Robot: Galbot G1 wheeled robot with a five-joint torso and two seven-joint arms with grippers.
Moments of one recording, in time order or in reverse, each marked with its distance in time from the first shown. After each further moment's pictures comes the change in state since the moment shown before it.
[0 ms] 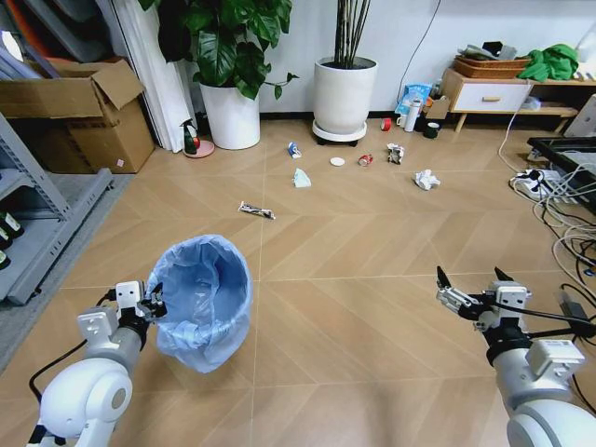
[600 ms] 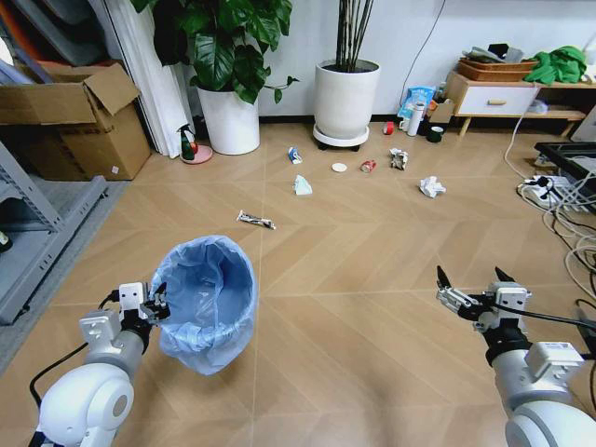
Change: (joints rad) left arm 0.014 0.005 0.001 -0.026 0.011 -0.006 0.016; right arm -0.001 0.011 -0.001 -0.004 -0.018 0.020 -0.010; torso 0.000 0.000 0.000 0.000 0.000
